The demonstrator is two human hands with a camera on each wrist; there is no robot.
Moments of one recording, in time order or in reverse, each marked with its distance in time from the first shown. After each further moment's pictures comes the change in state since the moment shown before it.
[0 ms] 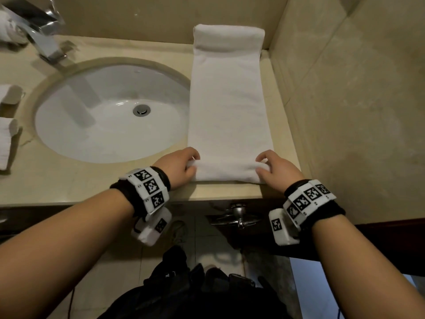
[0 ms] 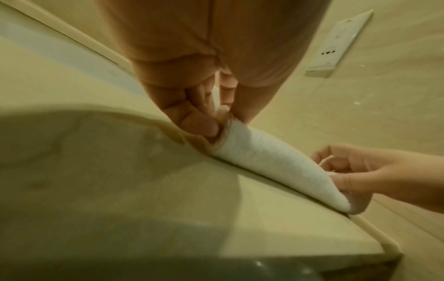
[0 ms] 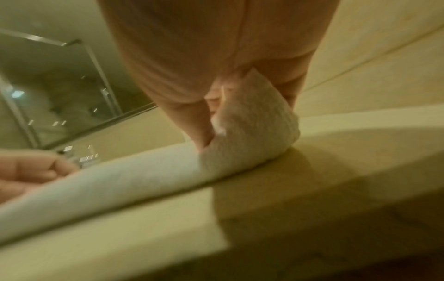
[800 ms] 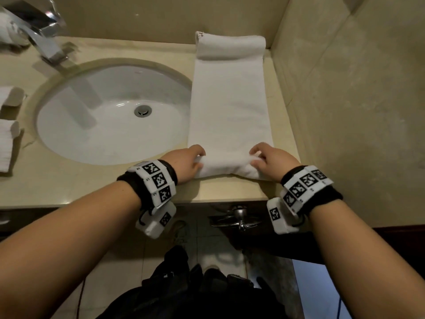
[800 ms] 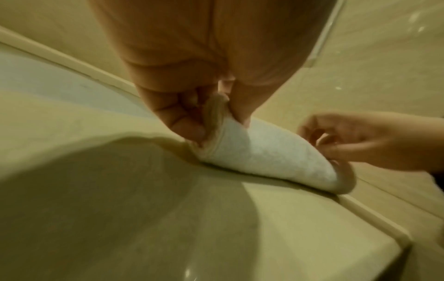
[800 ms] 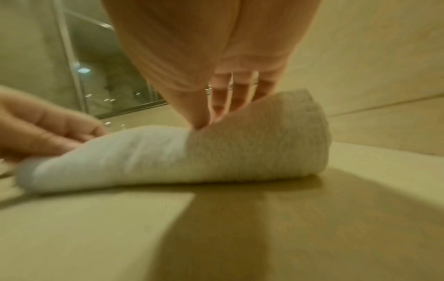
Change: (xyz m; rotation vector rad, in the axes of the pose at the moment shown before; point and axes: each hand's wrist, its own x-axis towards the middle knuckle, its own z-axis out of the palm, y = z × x) left_hand 0.014 0.016 -0.009 0.097 -0.110 -0.049; right_hand 0.023 -0.017 -0.013 -0.132 -0.038 -0.101
